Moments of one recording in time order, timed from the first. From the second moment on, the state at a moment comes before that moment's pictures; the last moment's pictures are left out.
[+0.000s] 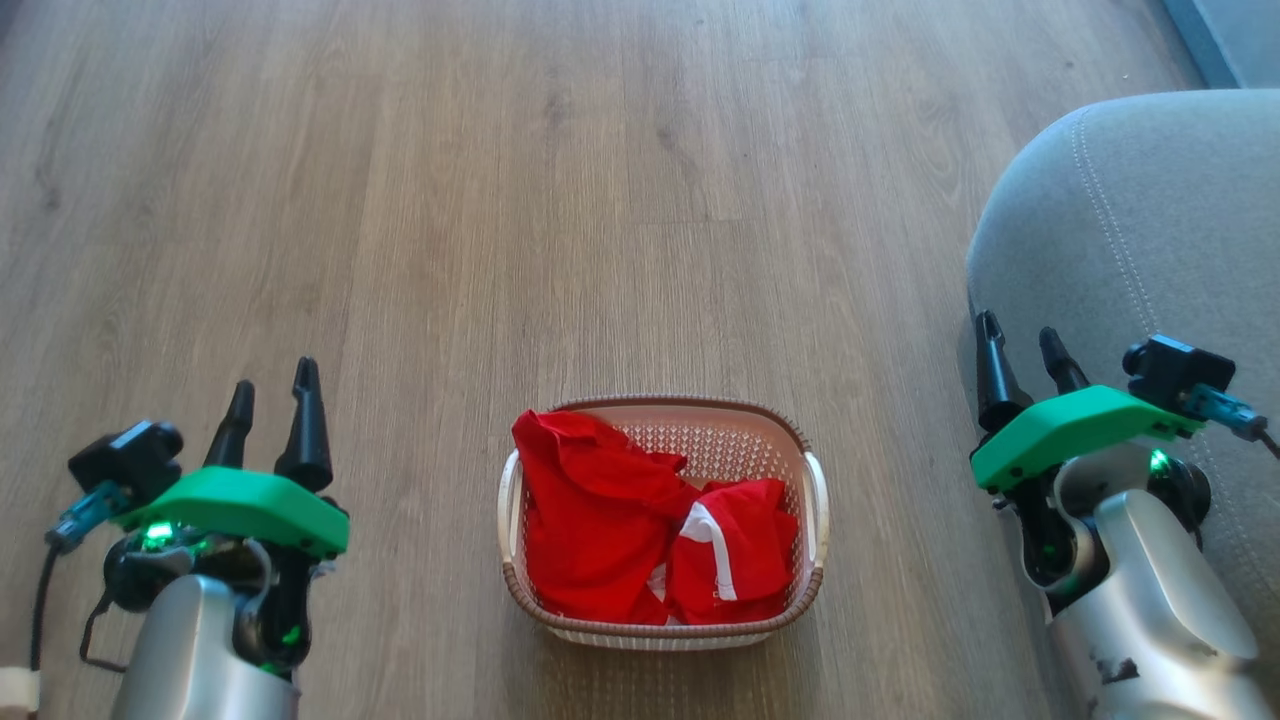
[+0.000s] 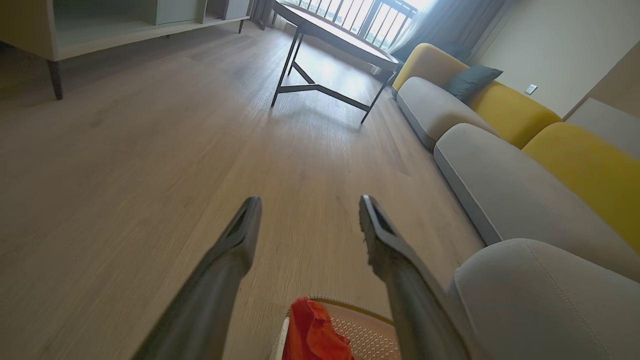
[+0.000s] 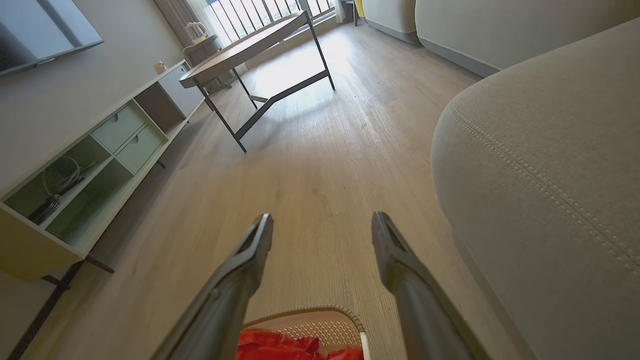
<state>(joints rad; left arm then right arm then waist) -0.23 0.08 0.02 0.44 -0.52 -0.12 -0.15 -0.37 -0.10 0.10 0.52 0.62 0.12 -0.15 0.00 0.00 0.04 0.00</state>
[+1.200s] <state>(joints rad) -0.35 0.10 -0.02 0.50 -0.11 -0.12 -0.25 -0.51 -0.15 0.19 0.60 0.24 0.12 -0.25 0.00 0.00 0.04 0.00</state>
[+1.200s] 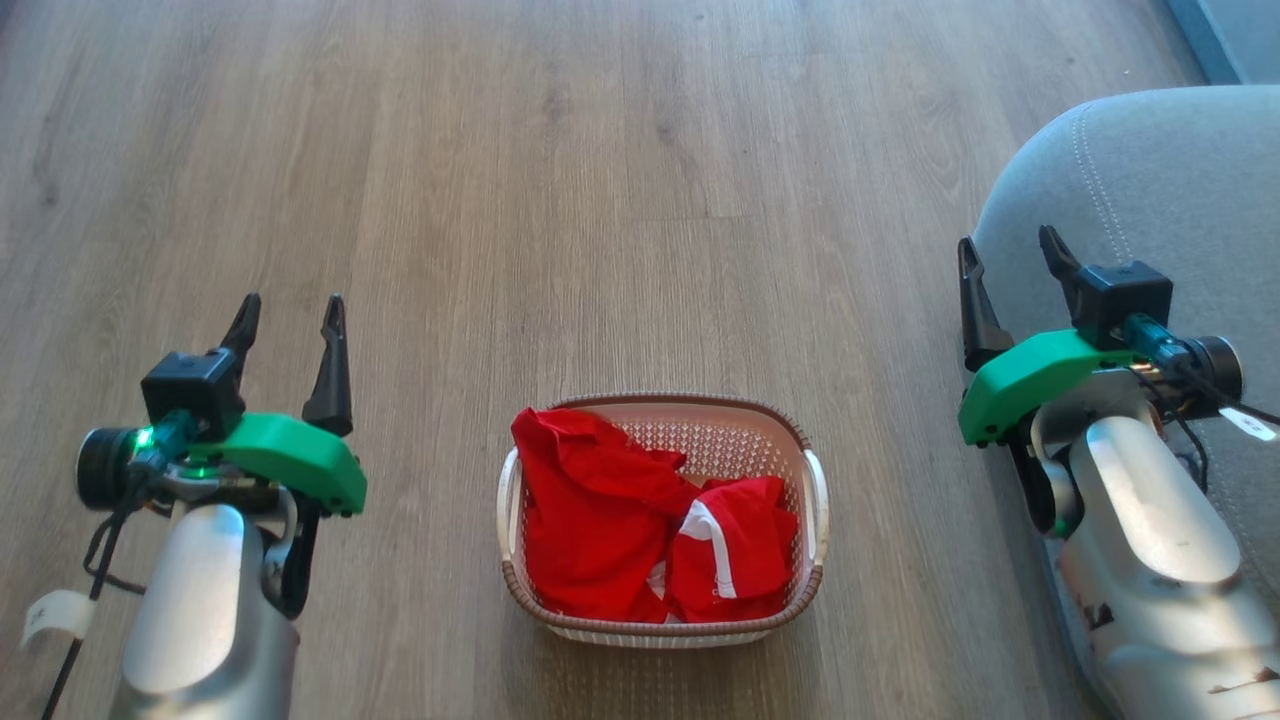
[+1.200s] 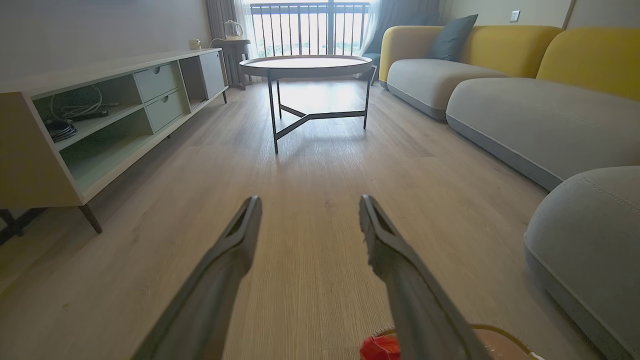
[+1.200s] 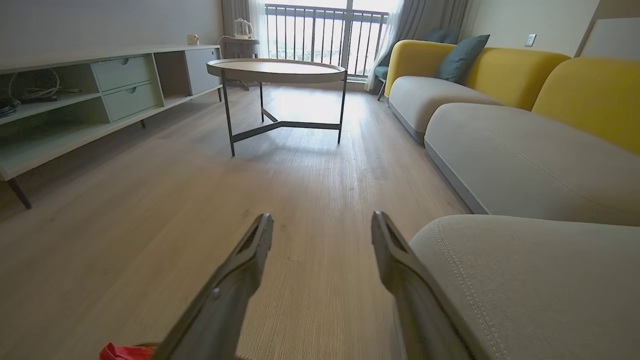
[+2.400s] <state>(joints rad) -0.35 0.09 -0.04 0.53 -0.16 -0.12 -0.25 -0.52 -0.14 0.15 0.54 0.25 0.12 -0.25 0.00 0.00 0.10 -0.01</state>
